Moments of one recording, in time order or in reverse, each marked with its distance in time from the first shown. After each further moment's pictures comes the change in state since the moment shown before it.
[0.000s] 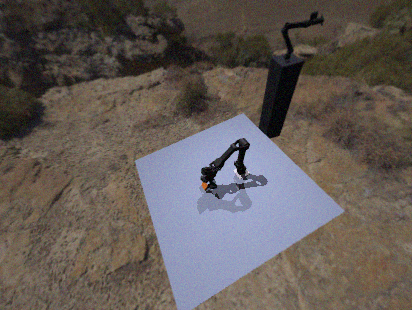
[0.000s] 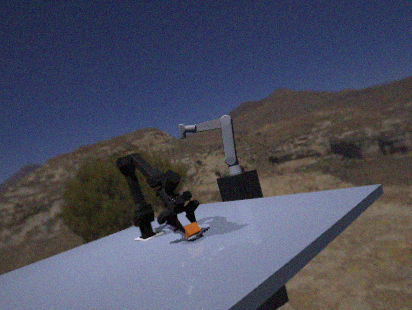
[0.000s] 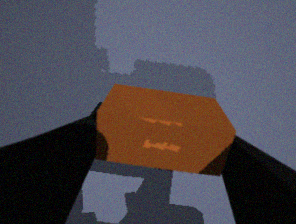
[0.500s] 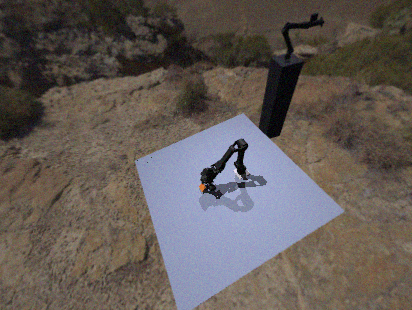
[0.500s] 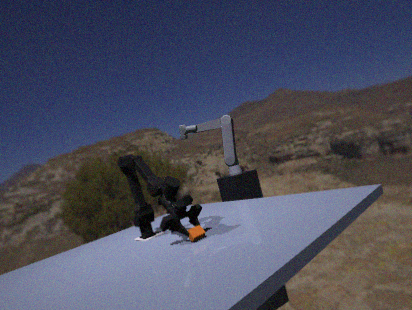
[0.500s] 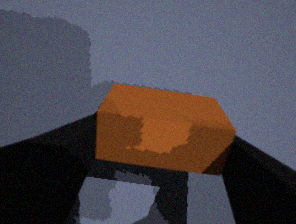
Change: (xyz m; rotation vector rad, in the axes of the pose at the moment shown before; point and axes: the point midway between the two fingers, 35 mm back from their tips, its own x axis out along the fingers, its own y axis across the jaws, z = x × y) arm 0.023 0.000 0.005 0.004 -0.156 0.001
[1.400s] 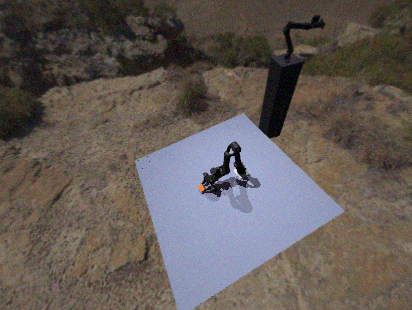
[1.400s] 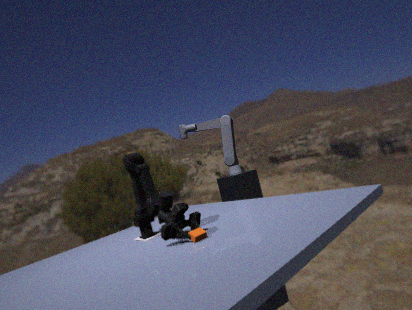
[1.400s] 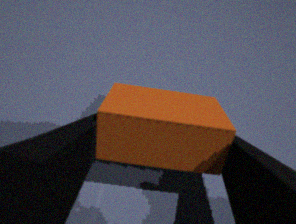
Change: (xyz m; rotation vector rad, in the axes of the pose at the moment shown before) arm 0.014 -0.001 -0.016 -0.002 -0.379 -0.002
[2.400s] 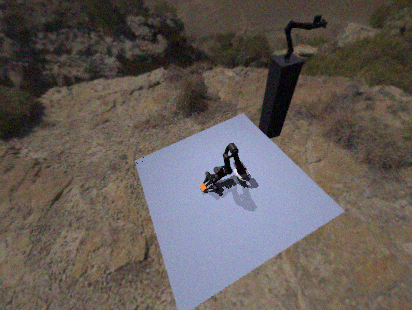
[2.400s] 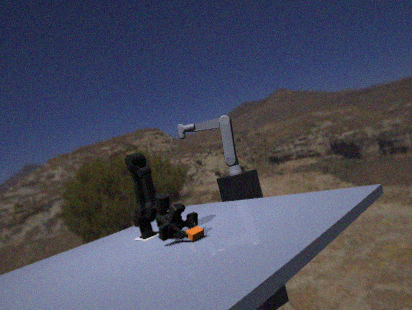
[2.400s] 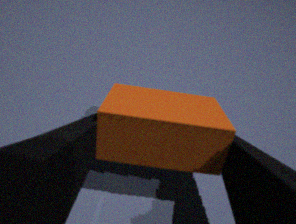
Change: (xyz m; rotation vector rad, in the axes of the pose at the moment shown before) arm -0.016 0.001 -0.005 -0.003 -0.096 0.004
